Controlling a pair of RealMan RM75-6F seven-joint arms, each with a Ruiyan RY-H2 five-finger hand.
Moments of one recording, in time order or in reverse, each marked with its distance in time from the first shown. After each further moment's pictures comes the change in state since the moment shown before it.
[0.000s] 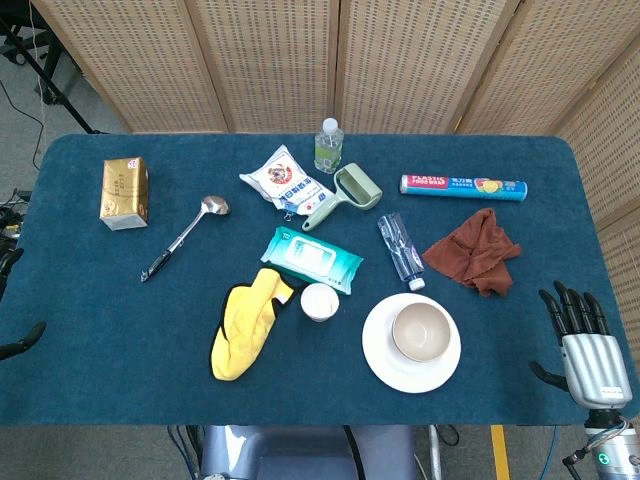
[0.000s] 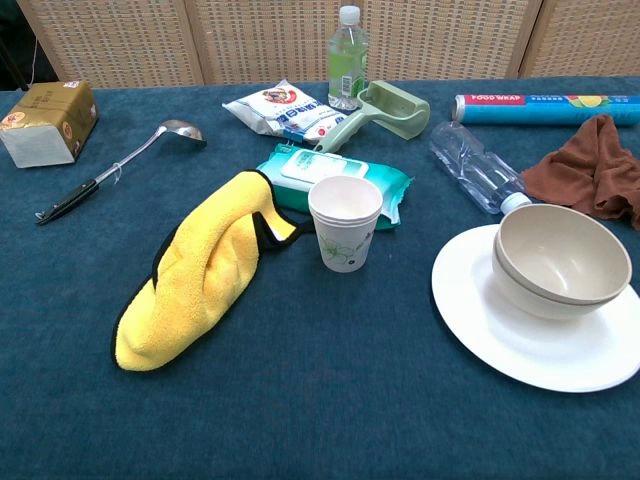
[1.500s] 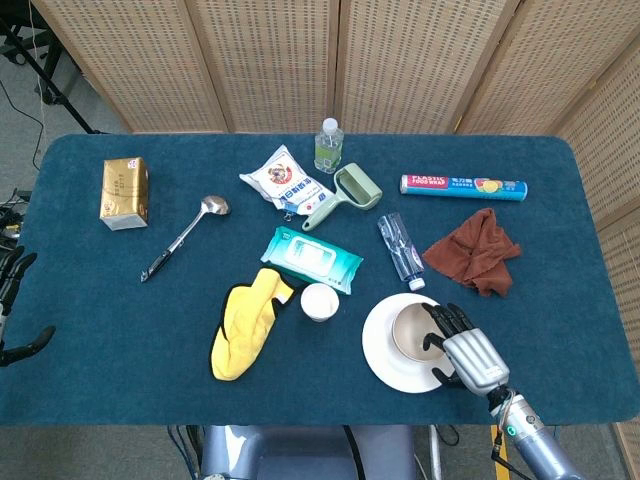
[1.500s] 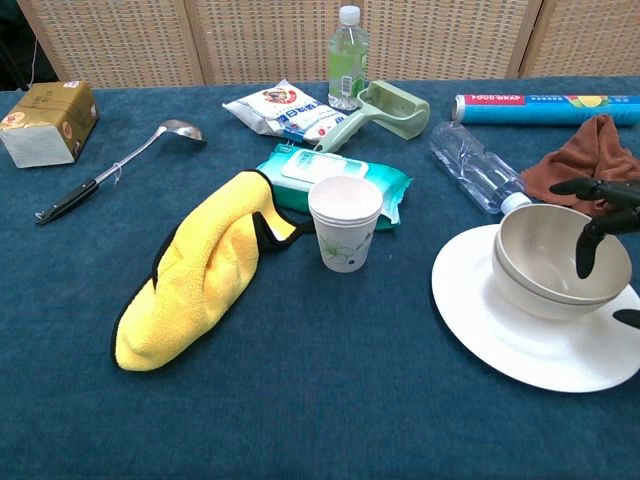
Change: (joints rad) left arm -0.008 -0.011 0.019 0.014 0.031 -0.011 -0.013; right arm 0.241 -0.164 -0.066 0.025 -0.071 -0.361 0.023
